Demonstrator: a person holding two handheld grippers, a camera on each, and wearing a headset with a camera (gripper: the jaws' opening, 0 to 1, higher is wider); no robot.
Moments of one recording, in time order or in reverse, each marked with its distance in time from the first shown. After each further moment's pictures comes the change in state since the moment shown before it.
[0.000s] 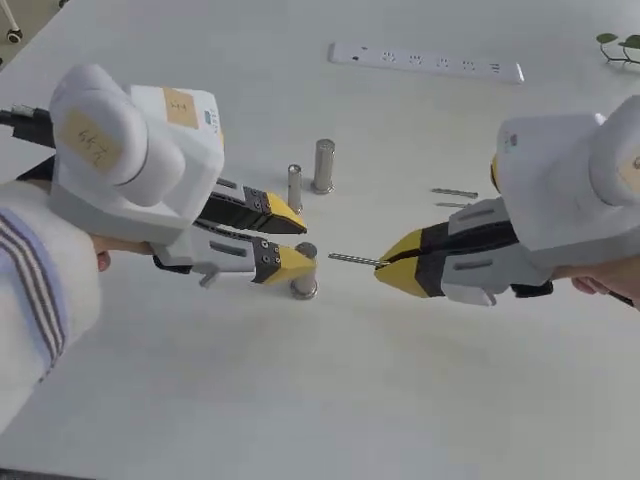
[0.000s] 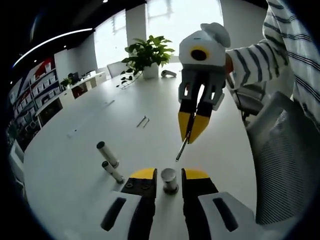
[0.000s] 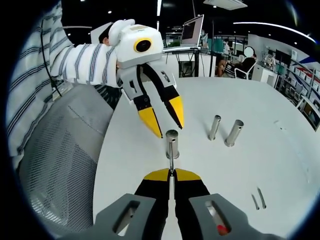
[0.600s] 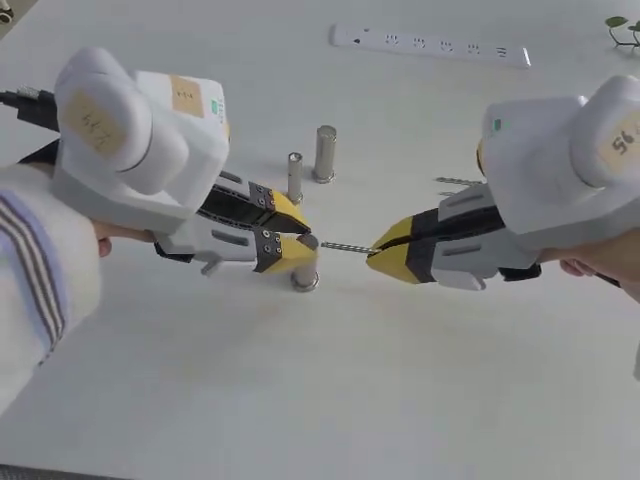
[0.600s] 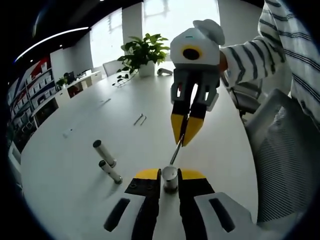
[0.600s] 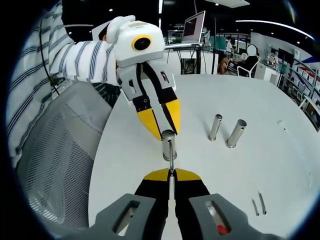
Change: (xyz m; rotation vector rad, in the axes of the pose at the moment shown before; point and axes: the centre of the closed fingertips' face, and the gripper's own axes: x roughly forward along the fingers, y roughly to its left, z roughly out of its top) left arm 0.004 0.000 -0.005 0.008 0.009 -0.038; right arm 0.011 -0.009 -0.002 -0.009 0.023 0.021
